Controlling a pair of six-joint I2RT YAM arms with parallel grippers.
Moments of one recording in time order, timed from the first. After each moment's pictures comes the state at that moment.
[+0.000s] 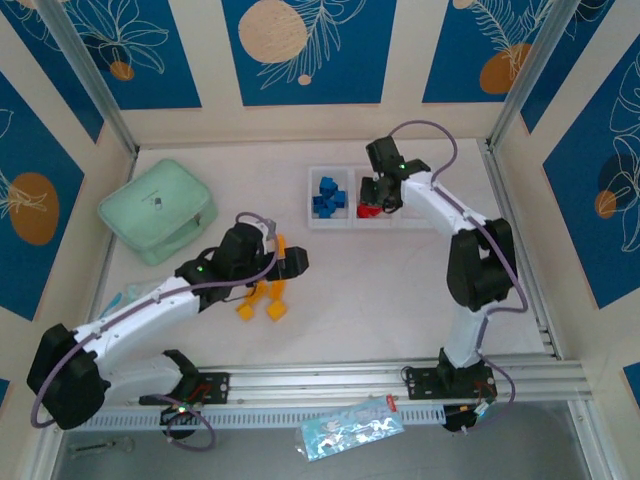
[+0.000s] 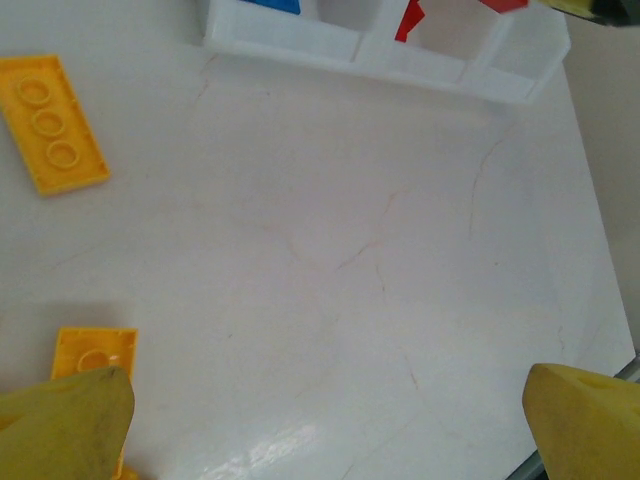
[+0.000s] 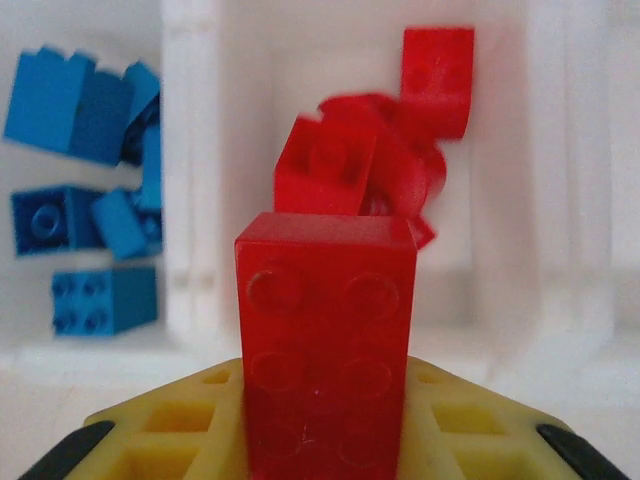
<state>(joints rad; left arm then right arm) -0.72 1.15 0.77 -0.30 0.12 -0.75 0.35 1.90 1.59 -0.75 0.08 0.40</state>
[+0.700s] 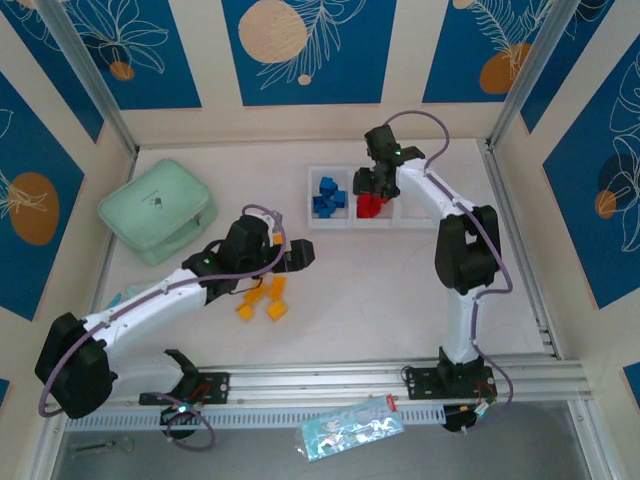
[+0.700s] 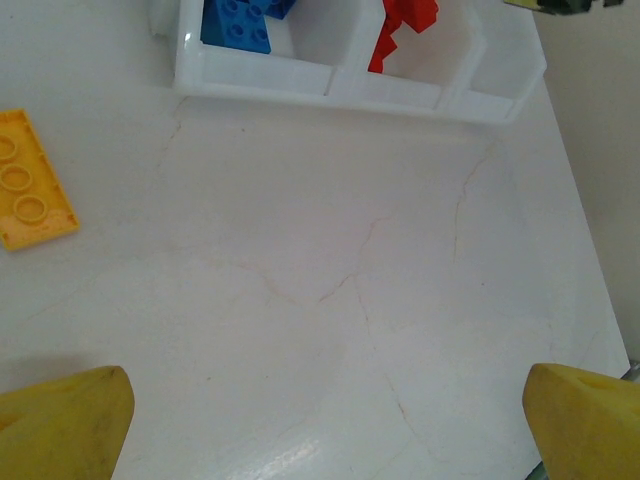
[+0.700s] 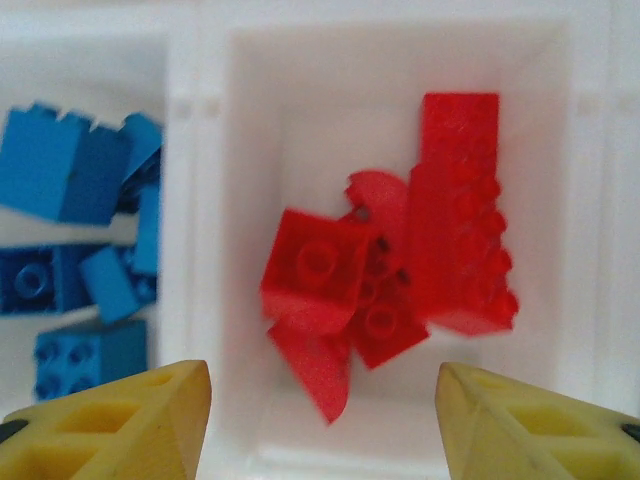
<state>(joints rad) -0.72 1.20 0.82 -0.27 0.12 -0.73 0.34 1.99 1.72 -0.81 0.04 0.33</state>
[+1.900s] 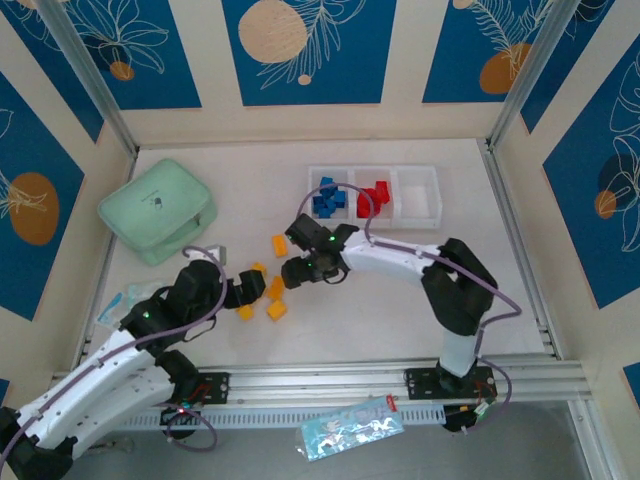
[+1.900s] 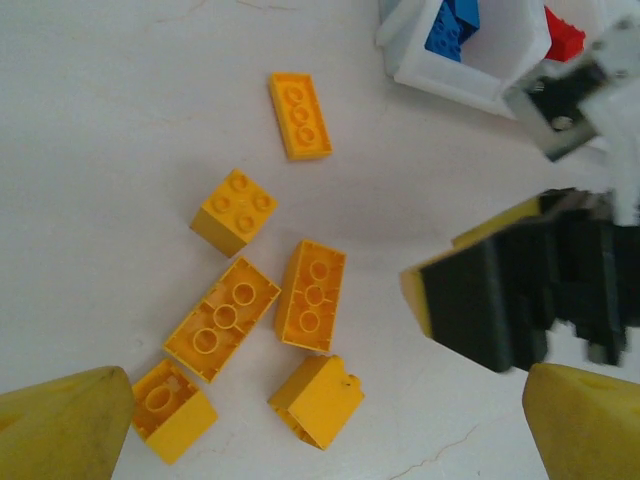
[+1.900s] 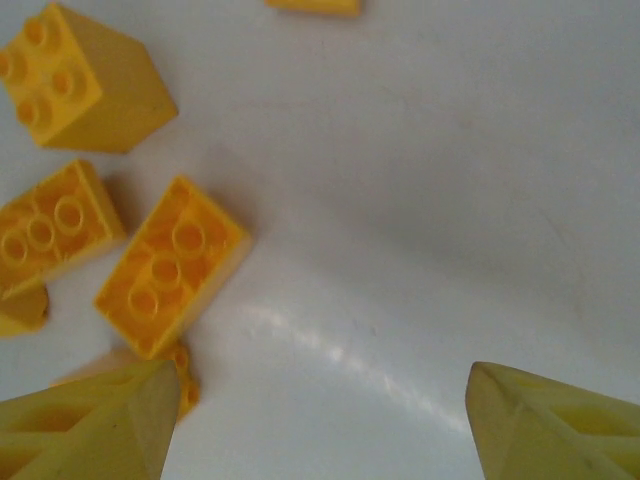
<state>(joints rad) -0.71 0.63 0.60 -0.66 -0.15 -0.79 0.90 1.85 1.31 -0.64 -0.05 0.52</state>
